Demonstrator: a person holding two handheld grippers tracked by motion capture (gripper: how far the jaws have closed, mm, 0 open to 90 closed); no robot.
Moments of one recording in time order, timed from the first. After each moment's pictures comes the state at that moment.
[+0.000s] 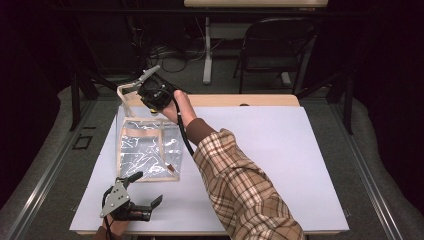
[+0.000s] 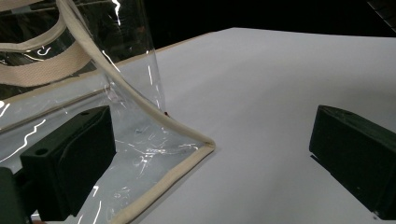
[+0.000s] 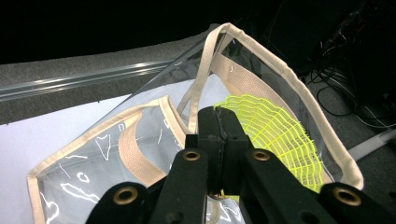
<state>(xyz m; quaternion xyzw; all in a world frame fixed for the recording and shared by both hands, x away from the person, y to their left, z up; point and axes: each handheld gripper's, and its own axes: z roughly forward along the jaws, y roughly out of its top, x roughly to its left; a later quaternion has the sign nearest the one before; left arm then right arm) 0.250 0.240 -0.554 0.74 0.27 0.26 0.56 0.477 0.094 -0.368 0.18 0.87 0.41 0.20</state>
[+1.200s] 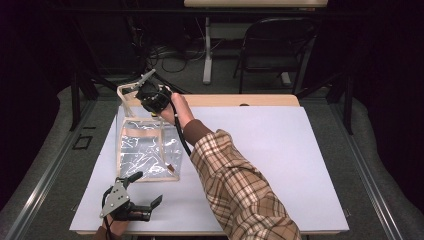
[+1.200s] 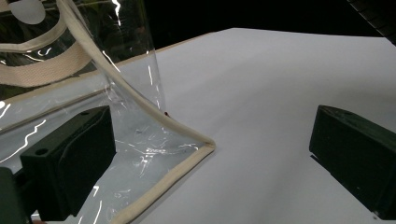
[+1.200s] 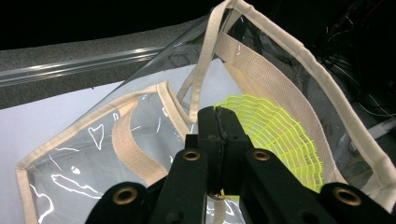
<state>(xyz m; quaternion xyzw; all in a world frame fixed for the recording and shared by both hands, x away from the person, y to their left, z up) 0.250 0.240 -0.554 0.74 0.27 0.26 0.56 0.484 0.105 -0.383 0.19 0.88 0.39 0.19</state>
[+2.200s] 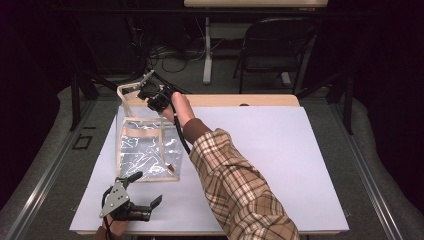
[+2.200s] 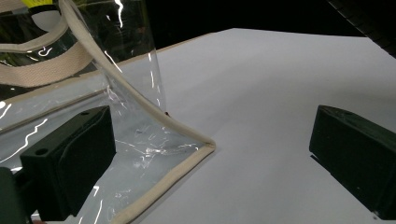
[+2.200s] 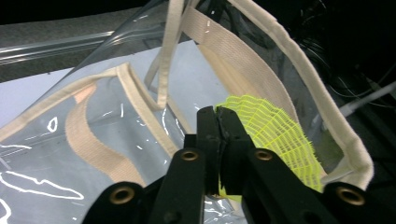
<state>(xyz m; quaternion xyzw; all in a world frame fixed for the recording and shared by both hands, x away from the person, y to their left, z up) 0.250 0.241 -0.554 0.74 0.27 0.26 0.56 0.496 0.106 -0.392 0.21 0.88 0.34 0.23</state>
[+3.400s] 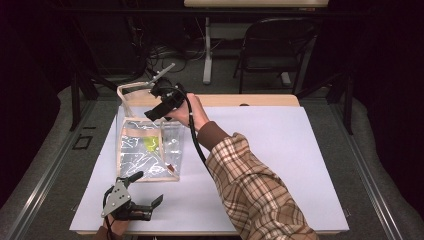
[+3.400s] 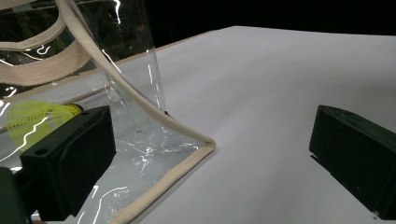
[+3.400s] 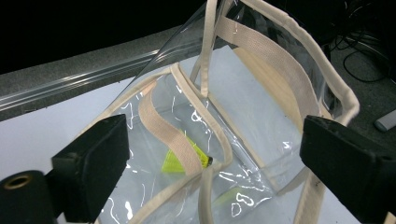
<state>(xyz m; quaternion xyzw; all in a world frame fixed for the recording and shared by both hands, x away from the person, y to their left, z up) 0.250 0.238 -0.554 0.74 0.27 0.26 0.56 0.470 0.061 -0.364 0.23 0.88 0.40 0.13</state>
